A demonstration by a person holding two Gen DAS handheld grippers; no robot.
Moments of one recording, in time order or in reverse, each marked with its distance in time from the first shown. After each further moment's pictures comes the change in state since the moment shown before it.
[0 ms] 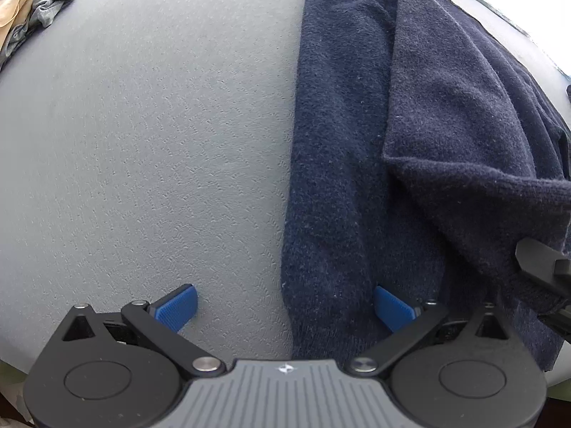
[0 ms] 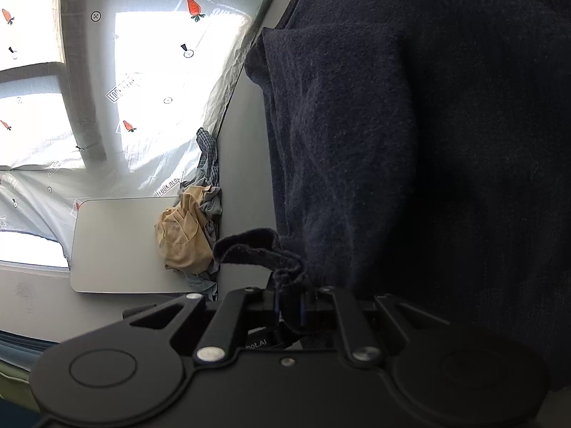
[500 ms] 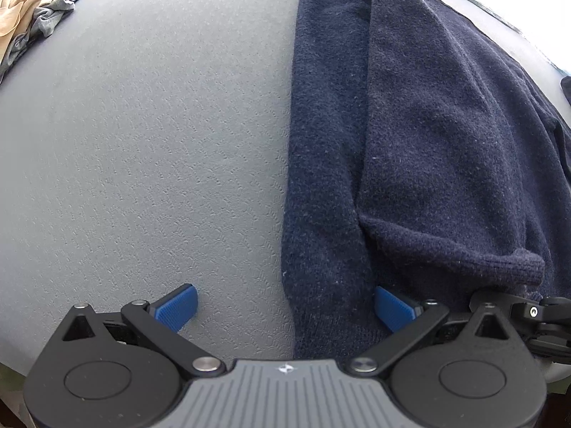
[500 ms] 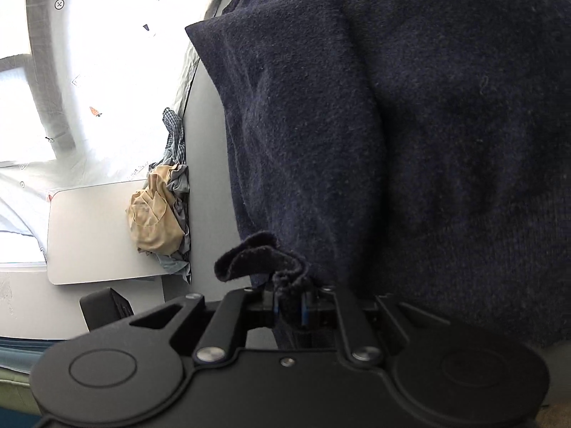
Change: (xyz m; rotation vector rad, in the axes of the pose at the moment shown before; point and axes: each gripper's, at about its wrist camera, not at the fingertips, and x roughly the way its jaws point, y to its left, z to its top) left arm -0.006 0.004 -0.014 0.026 -0.043 0.013; right arm 0.008 -0.015 -0.022 0.035 0.057 -0.079
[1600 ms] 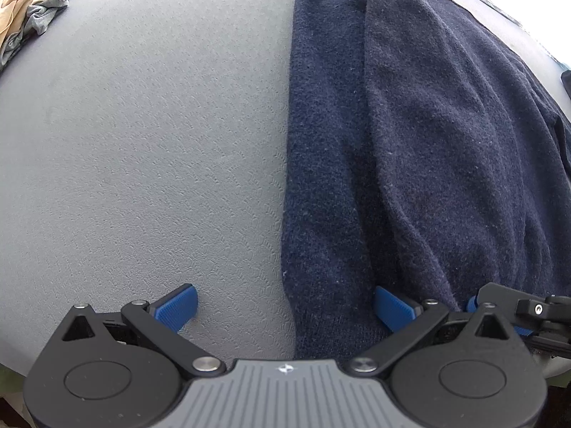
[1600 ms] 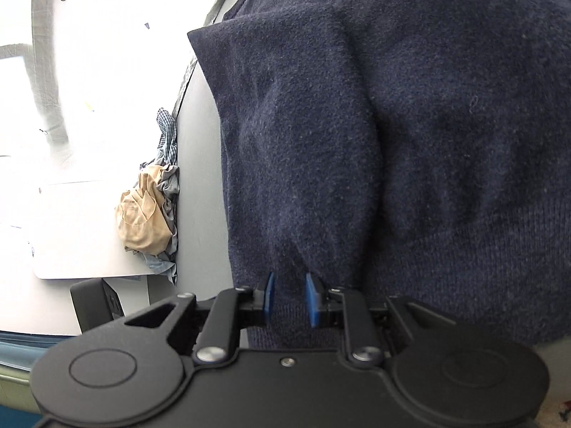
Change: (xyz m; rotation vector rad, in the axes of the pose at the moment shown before) left arm -0.011 0.020 0.008 0.014 0.059 -0.012; right arm -0.003 -0.005 -0.008 -0.038 -0.032 -0.043
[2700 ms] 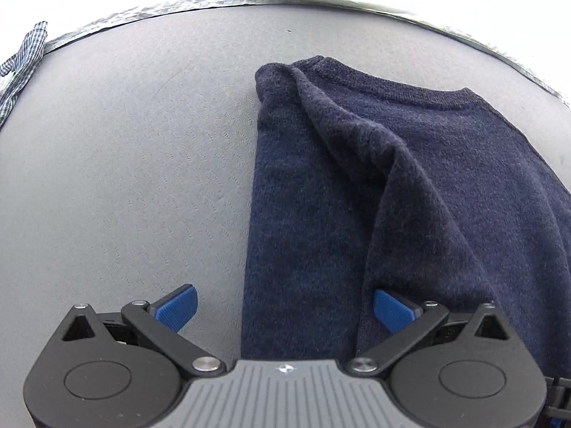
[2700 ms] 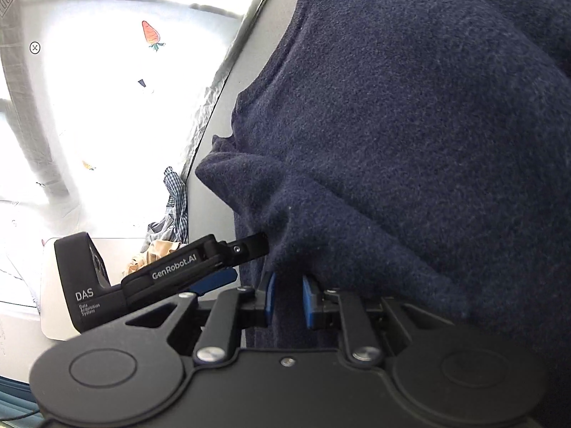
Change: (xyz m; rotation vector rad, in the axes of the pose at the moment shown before) left arm 0.101 -0.078 0.295 0.058 -0.098 0.041; right arm 0.072 0.029 0.200 -0.012 -0.053 0.052
